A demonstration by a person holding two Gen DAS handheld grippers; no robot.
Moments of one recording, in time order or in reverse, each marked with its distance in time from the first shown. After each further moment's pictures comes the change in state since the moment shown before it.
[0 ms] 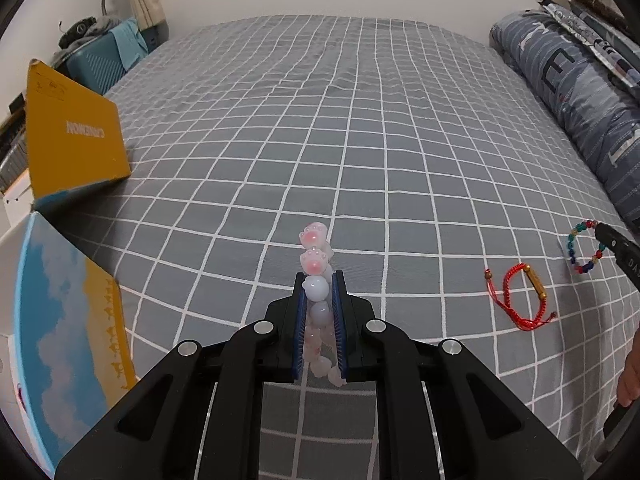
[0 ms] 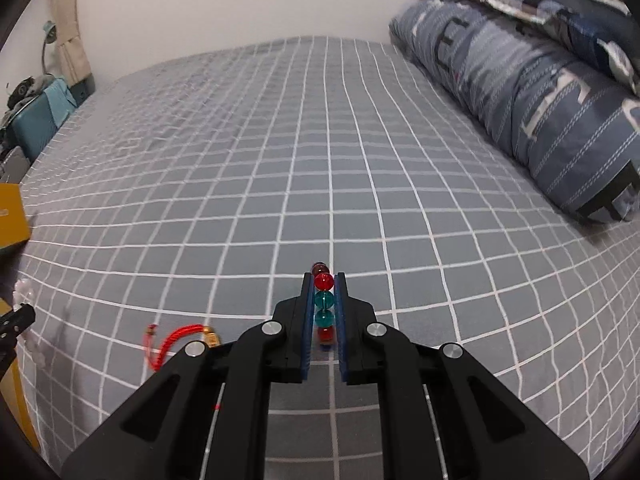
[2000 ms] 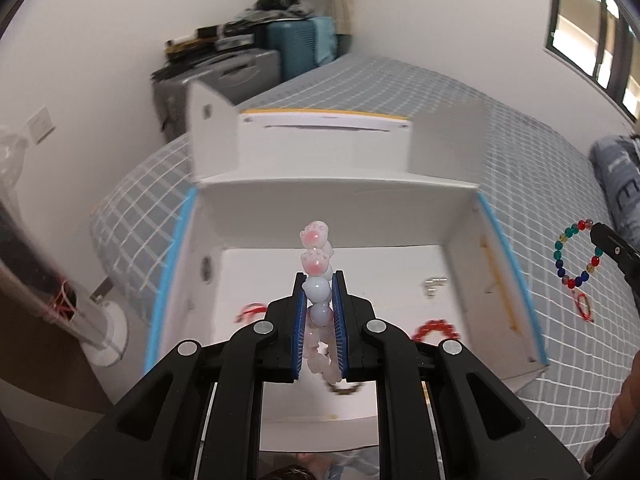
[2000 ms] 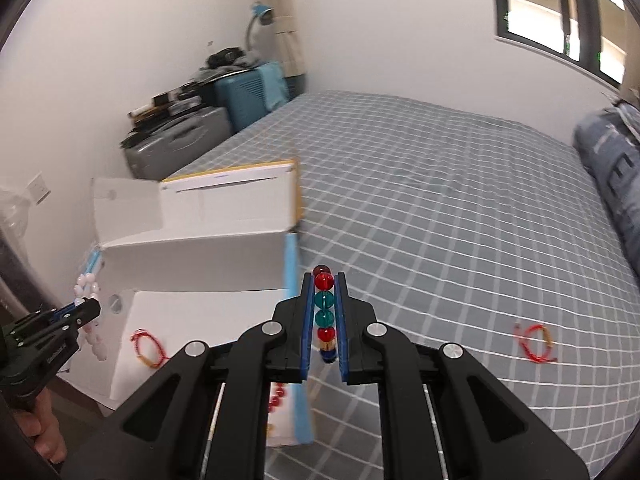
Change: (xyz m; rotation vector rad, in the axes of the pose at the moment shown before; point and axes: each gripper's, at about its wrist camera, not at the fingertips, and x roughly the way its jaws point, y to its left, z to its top) left arm -0.216 0.304 -0.122 -0.381 -0.098 0.236; right arm -0.229 0.335 -0.052 -0.335 -0.109 0.479
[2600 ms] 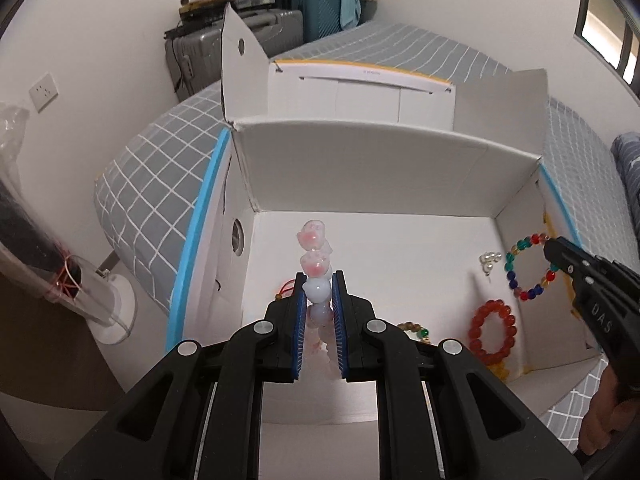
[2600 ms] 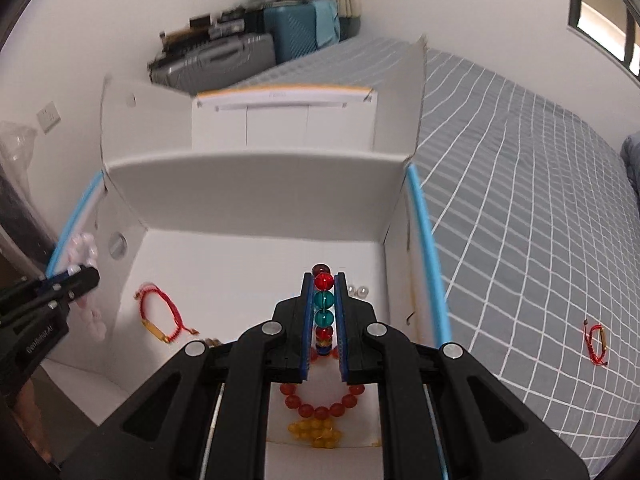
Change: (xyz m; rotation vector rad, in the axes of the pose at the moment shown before) left arm 0.053 0.039 -0.012 -0.014 0.123 0.038; right arm 0.089 0.078 -0.035 -0.136 0.206 0.032
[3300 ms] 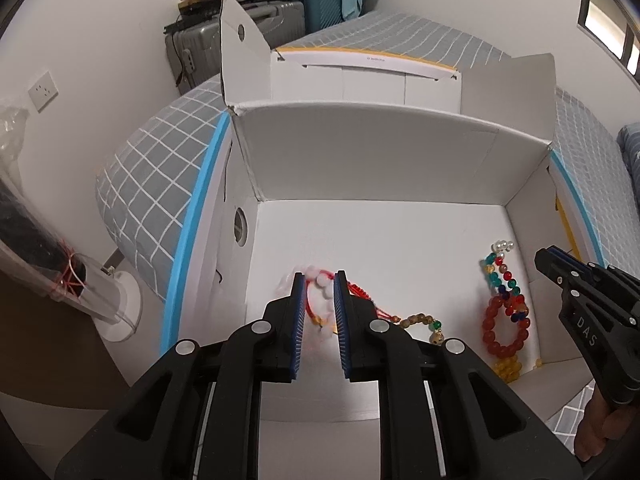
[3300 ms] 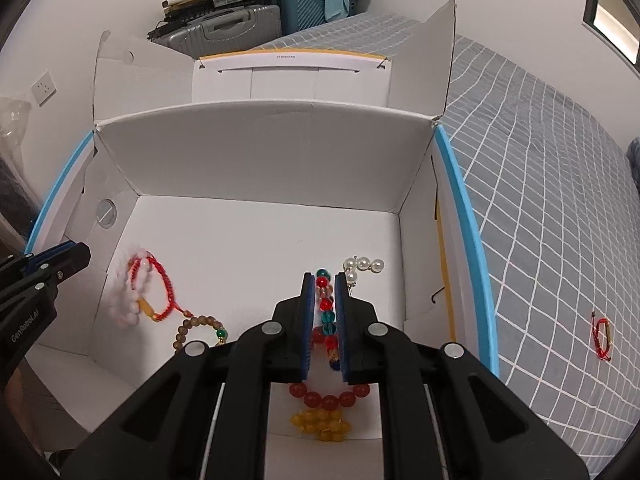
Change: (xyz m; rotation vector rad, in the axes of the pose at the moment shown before) left arm 0.009 0.002 -0.004 0.015 0.018 0.017; right arm 0.015 0.010 -0.010 -0.028 0.057 -0.007
